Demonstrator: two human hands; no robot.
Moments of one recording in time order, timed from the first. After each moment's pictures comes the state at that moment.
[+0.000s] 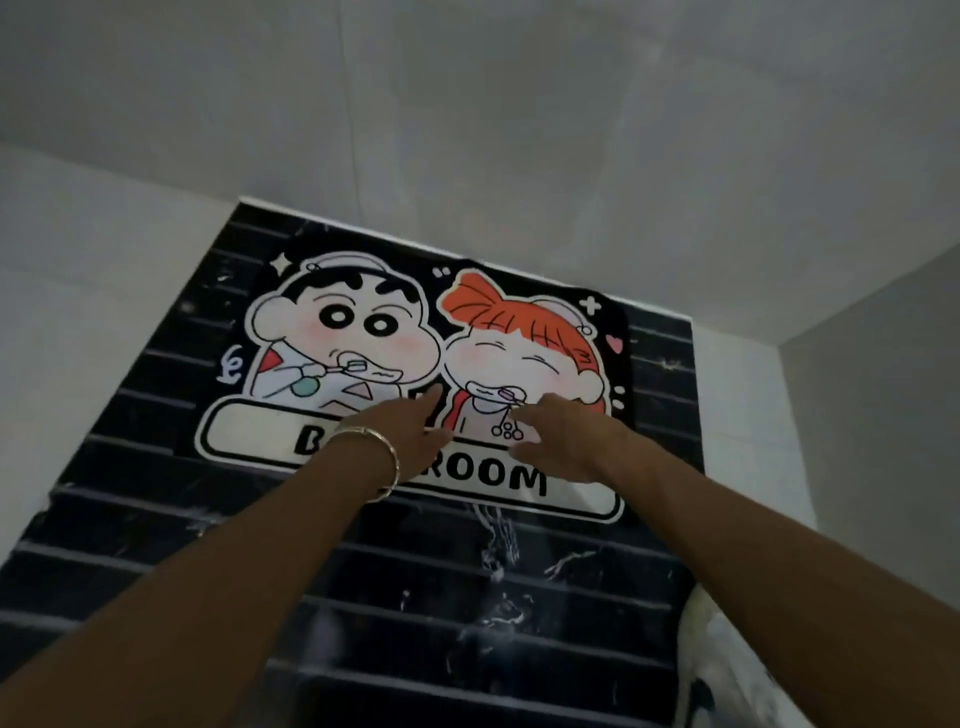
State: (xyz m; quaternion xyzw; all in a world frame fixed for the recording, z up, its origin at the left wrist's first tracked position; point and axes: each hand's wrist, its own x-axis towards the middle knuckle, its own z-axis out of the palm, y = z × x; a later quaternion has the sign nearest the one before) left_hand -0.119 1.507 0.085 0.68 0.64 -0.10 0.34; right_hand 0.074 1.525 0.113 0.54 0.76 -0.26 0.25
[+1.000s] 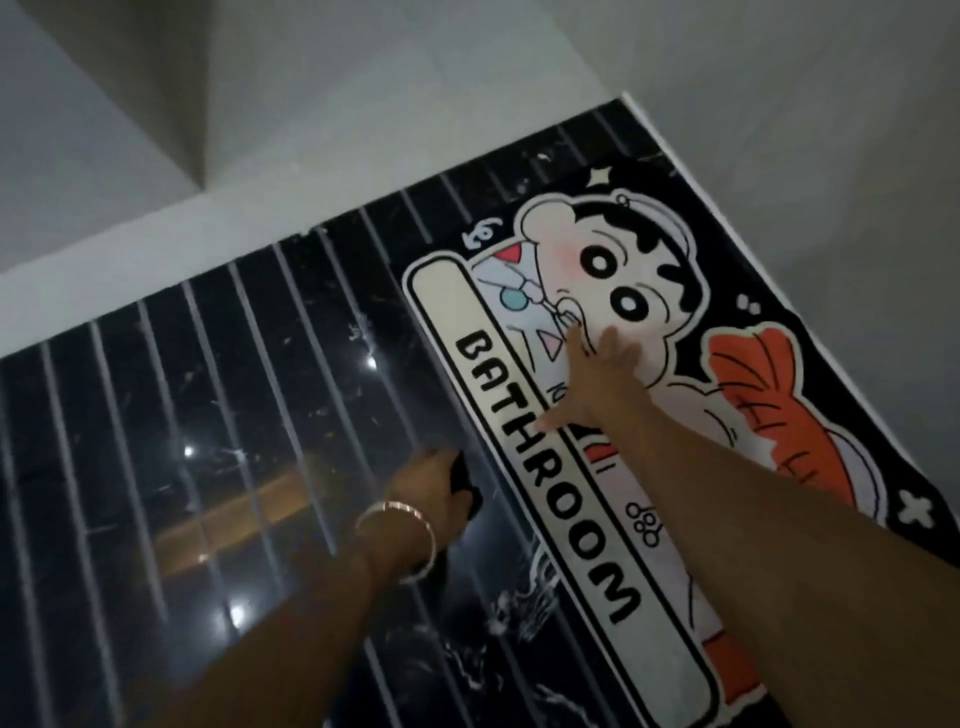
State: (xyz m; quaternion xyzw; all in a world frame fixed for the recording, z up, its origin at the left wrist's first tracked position) left_hand -0.080 1.418 -0.010 0.18 0.88 0.10 0.43; right_hand -0.069 1.630 -0.035 0.32 0.86 -0.18 0.34
